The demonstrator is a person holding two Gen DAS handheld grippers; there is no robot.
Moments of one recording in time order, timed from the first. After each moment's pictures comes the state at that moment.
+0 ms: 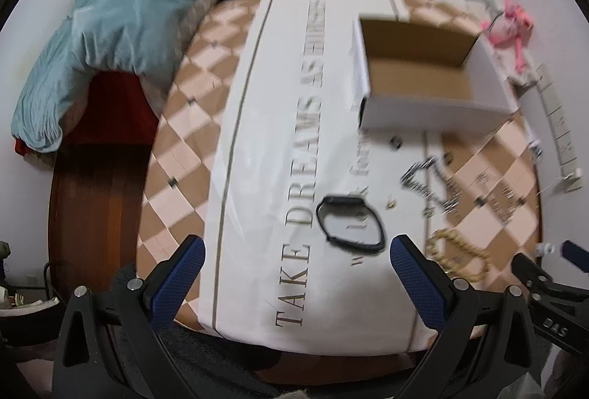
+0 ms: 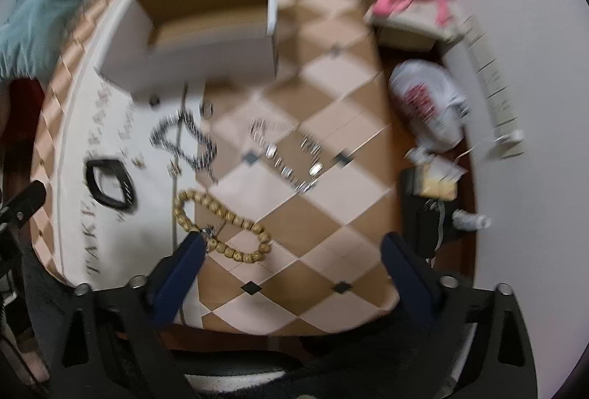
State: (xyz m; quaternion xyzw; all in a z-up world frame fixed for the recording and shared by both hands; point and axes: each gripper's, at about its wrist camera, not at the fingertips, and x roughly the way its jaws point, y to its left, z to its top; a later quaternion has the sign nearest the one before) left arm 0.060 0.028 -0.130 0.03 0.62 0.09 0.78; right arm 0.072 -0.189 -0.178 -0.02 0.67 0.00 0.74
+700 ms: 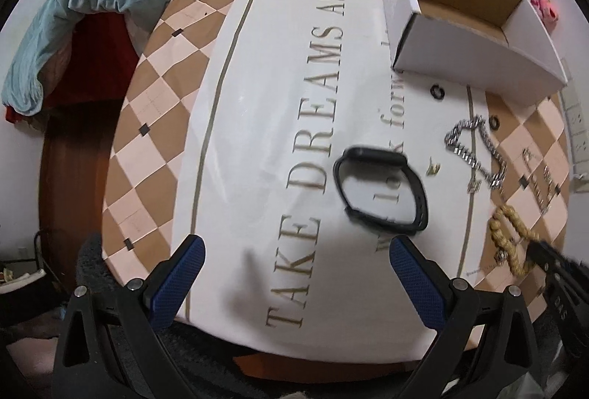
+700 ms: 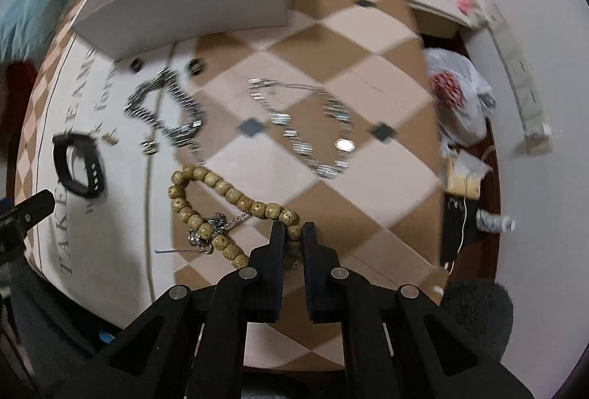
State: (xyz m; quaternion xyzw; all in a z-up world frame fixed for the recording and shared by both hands) left arm 0.058 0.049 -0.190 -0.02 0.66 0.10 0.74; right arm 0.054 -0.194 -0.229 0.00 0.67 0.01 0.74
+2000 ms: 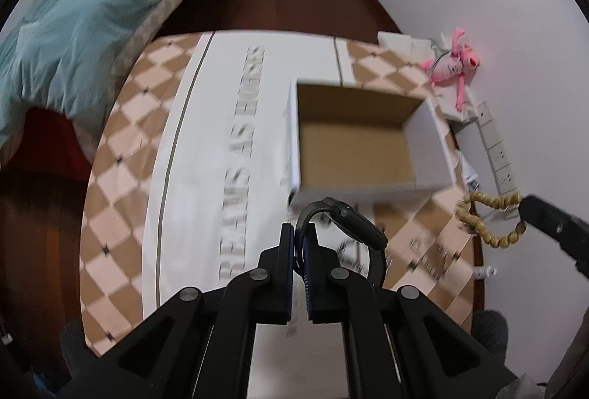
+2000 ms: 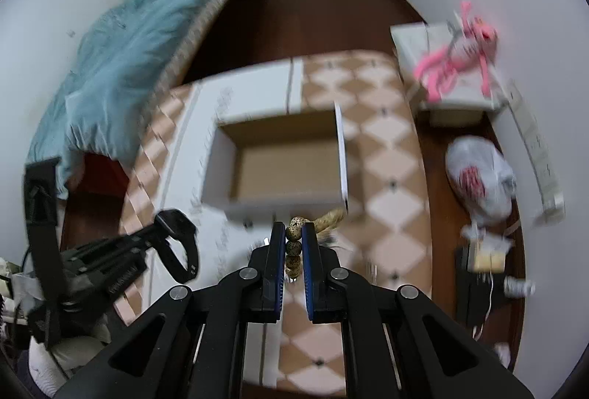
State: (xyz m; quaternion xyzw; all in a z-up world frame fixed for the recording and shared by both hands) left arm 0.134 0.031 -0.112 -0.06 0.56 -0.04 0.83; right arm 0.128 -0.178 -0.066 0.07 0.54 0.10 0.83
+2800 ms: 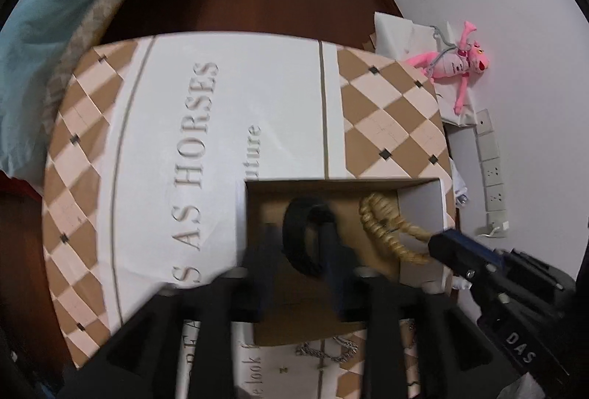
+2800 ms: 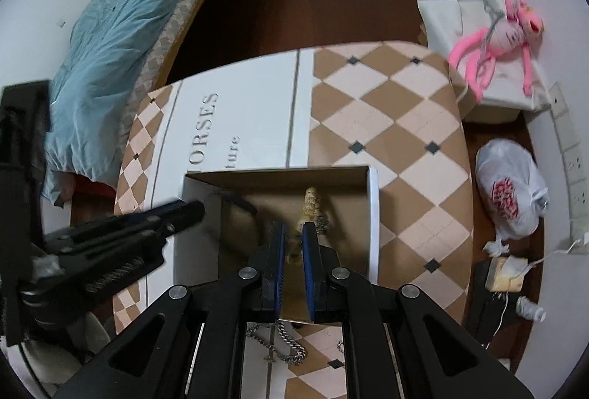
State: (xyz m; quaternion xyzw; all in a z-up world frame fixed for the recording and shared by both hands) left arm 0.264 0.006 -0.132 -0.09 0.62 -0.06 0.77; right arm 0.264 -0.164 -0.142 0.09 0.61 0.12 0.78
